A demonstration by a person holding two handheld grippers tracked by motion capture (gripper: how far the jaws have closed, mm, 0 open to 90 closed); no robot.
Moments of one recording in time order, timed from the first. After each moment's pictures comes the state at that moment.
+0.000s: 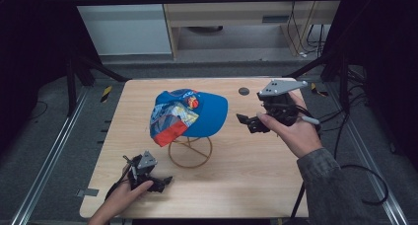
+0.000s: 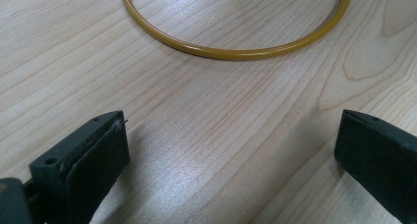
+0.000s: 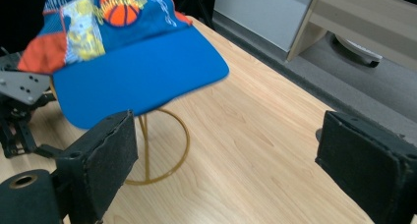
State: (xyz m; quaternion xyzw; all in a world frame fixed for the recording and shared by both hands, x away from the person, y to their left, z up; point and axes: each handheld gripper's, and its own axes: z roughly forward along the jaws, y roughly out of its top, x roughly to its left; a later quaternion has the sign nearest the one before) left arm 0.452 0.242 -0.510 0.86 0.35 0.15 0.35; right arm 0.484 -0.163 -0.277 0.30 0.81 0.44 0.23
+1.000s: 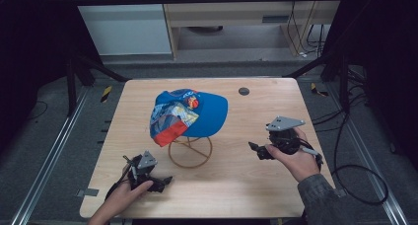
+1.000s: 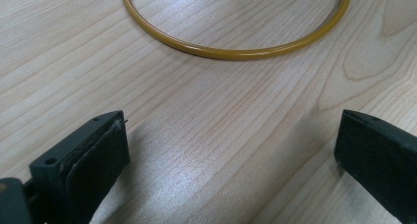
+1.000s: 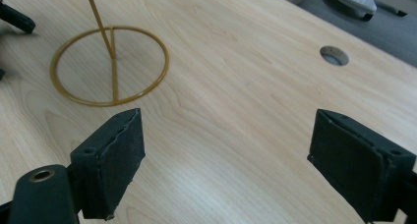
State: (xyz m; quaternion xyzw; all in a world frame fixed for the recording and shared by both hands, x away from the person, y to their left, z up) left arm 0.452 0.242 -0.509 0.86 0.35 0.15 0.35; right arm 0.473 -0.195 -0.390 0.34 0.82 0.39 0.23
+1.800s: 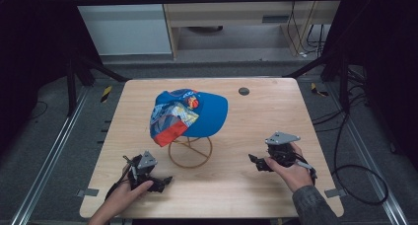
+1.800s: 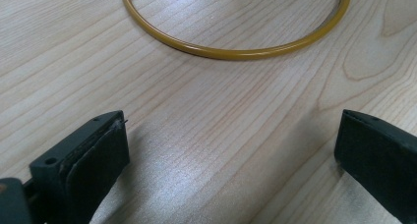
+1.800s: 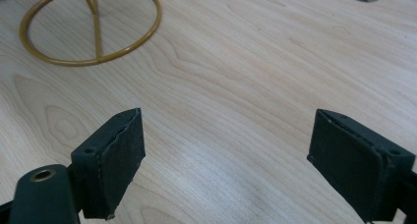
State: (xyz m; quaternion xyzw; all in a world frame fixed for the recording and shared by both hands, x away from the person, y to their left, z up) left arm 0.451 0.242 -0.509 0.86 0.35 0.15 0.35; right arm 0.470 -0.202 -0.455 0.38 0.81 0.39 0.20
